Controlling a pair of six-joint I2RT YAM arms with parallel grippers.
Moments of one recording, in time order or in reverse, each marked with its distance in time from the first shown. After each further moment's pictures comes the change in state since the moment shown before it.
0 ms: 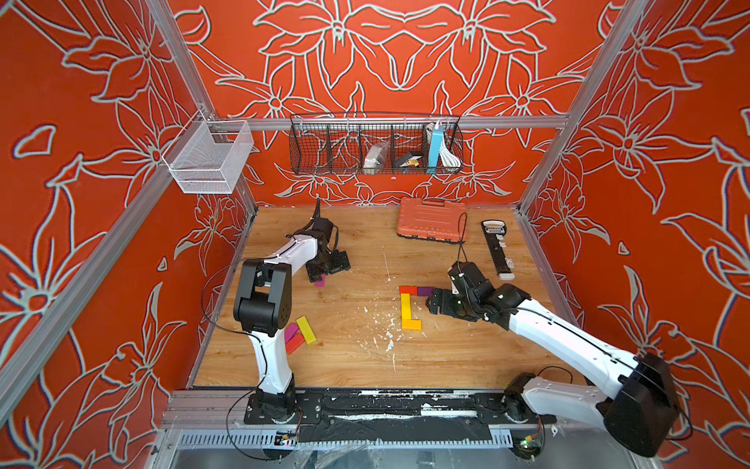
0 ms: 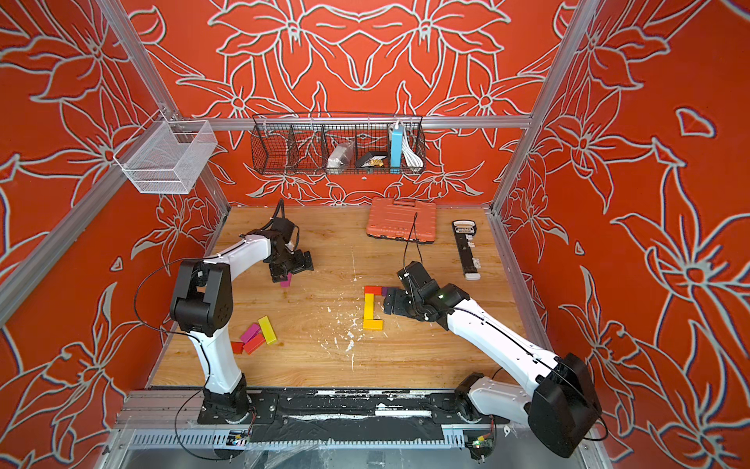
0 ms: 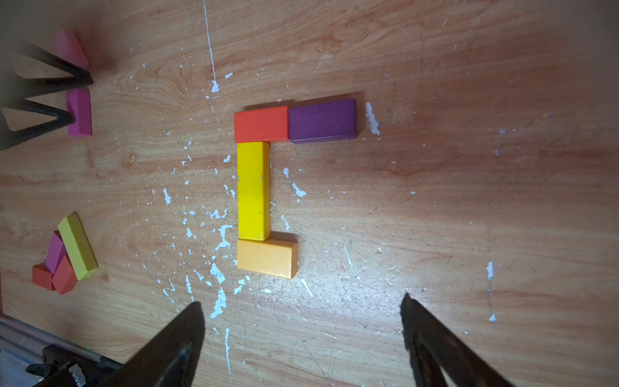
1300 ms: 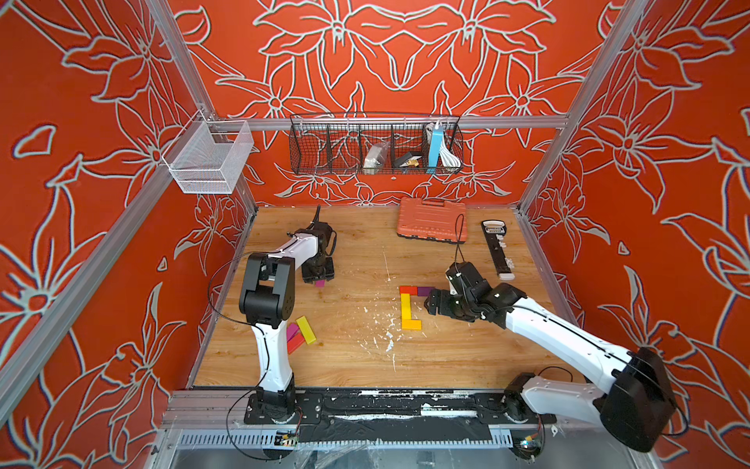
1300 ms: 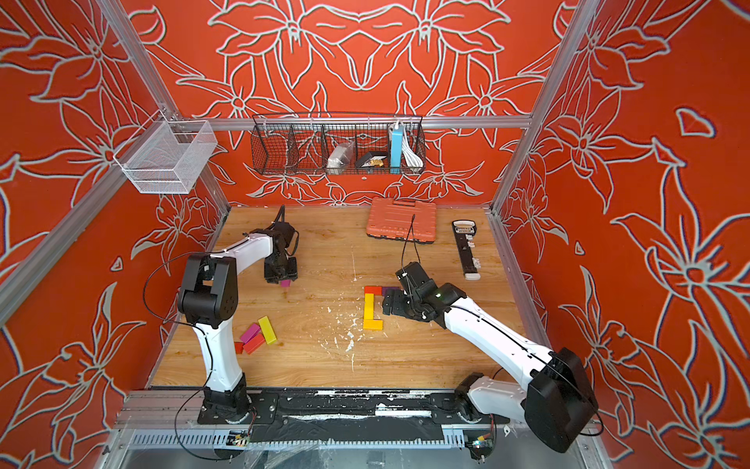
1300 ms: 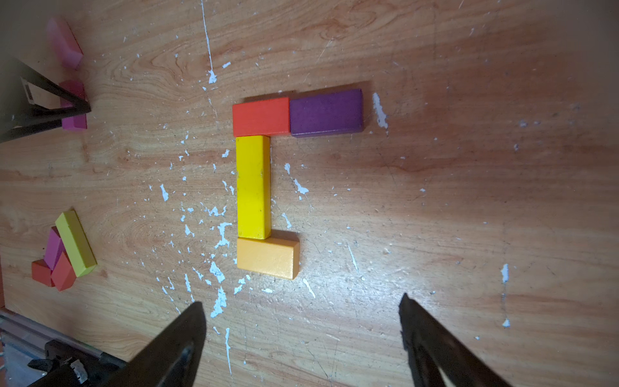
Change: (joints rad) left arm 0.016 0.085 0.026 -0.101 -0.200 0.097; right arm -0.005 0.026 -0.007 0.017 -0.024 0.000
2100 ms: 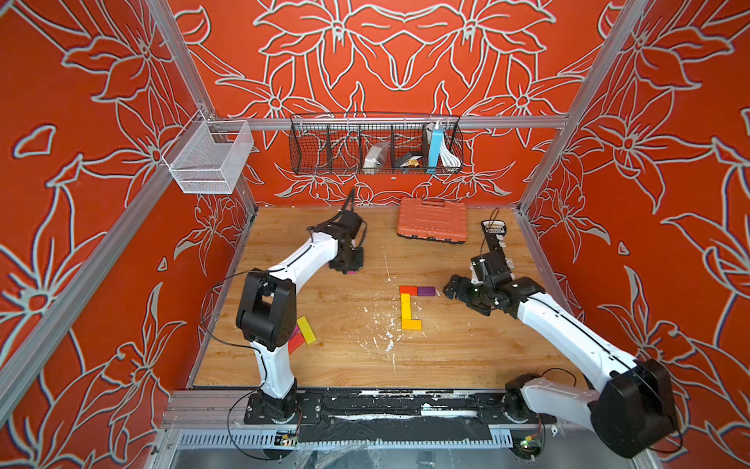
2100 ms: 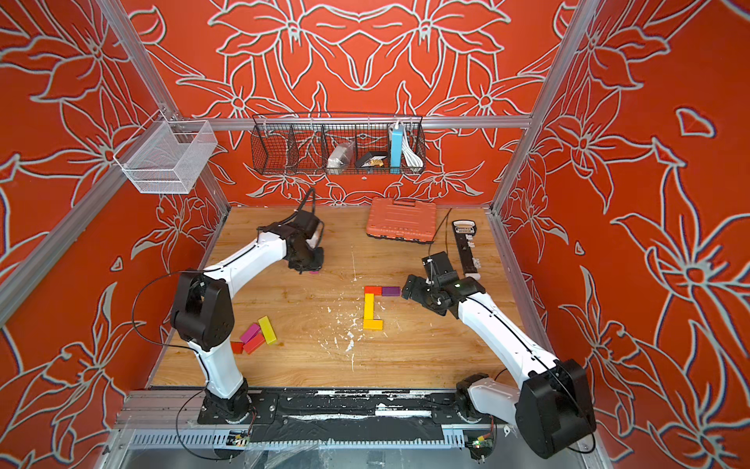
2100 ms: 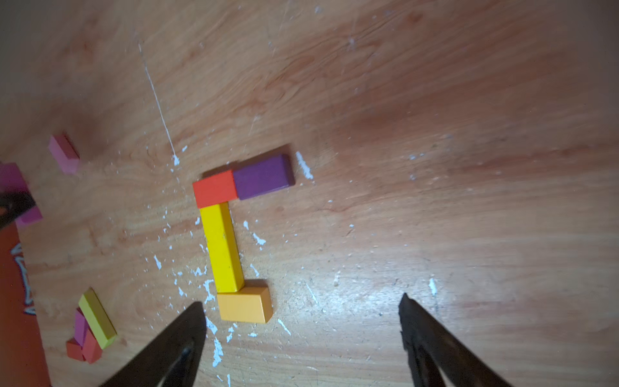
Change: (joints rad) left arm -0.328 -0.180 0.115 -0.007 0.116 0.025; right arm -0.309 -0.040 -0.010 -0.008 -0.081 0.007
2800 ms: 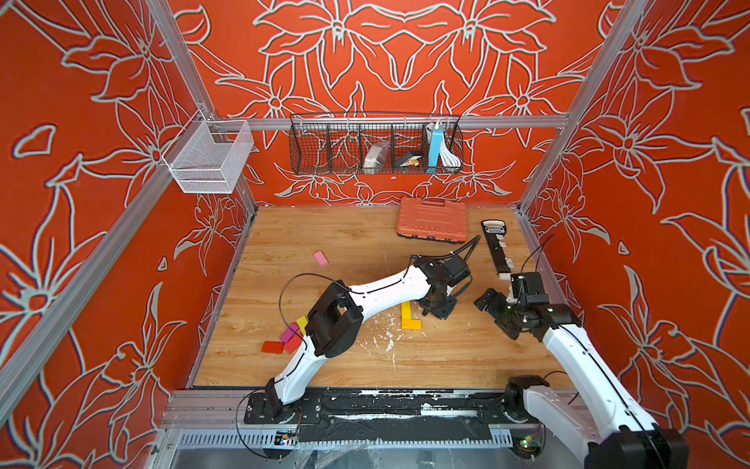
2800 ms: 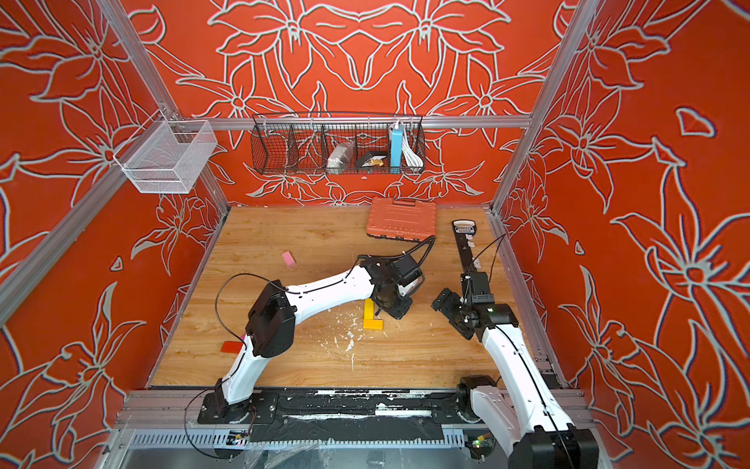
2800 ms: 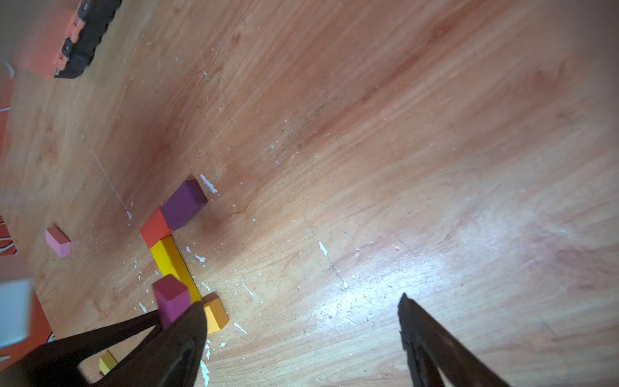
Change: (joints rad) left arm -0.550 0.374 0.380 -0.107 0.034 0.007; right arm -0.261 -0.255 -0.176 -0.133 -0.047 0.045
